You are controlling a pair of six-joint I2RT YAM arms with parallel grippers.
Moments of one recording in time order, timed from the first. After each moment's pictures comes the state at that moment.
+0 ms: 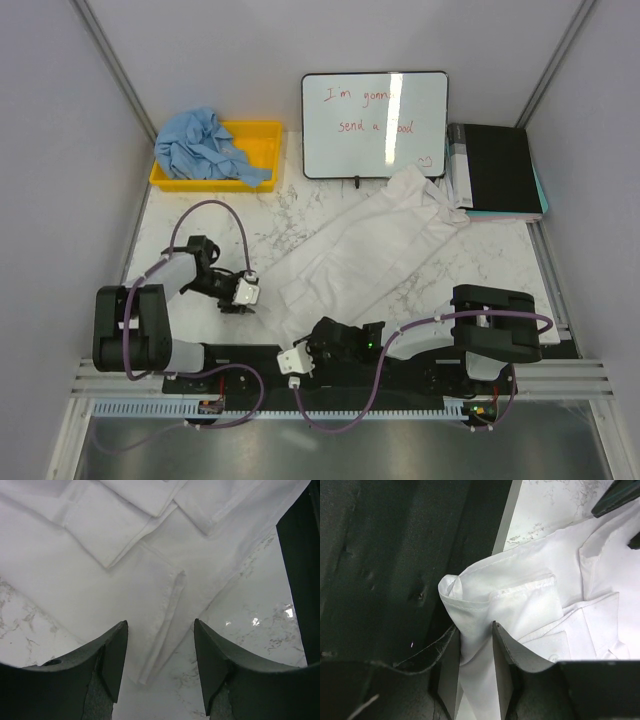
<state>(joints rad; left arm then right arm) 0.03 1.38 0.62 -0.88 0.84 1.96 1.42 1.67 0.65 0.34 0.00 -0.64</state>
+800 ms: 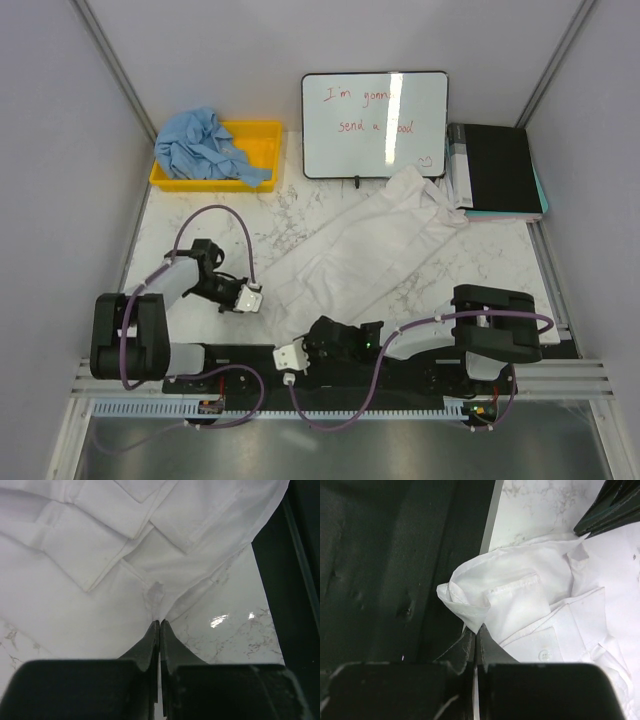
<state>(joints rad) -0.02 1.37 0.60 -0.90 0.81 1.96 1.42 1.67 0.66 0.36 0.03 -0.60</state>
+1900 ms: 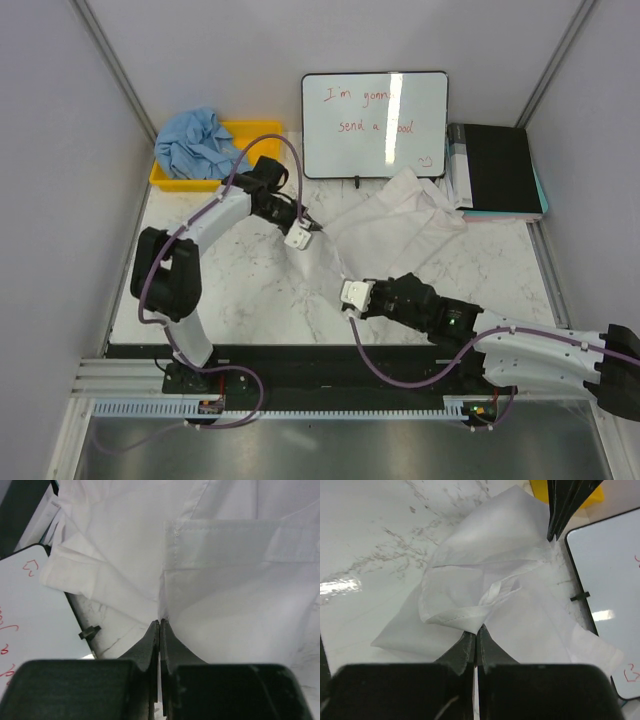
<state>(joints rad) -0.39 1.75 1.35 -0.83 0.92 1.96 1.13 0.93 0.48 0.08 0.14 -0.56</state>
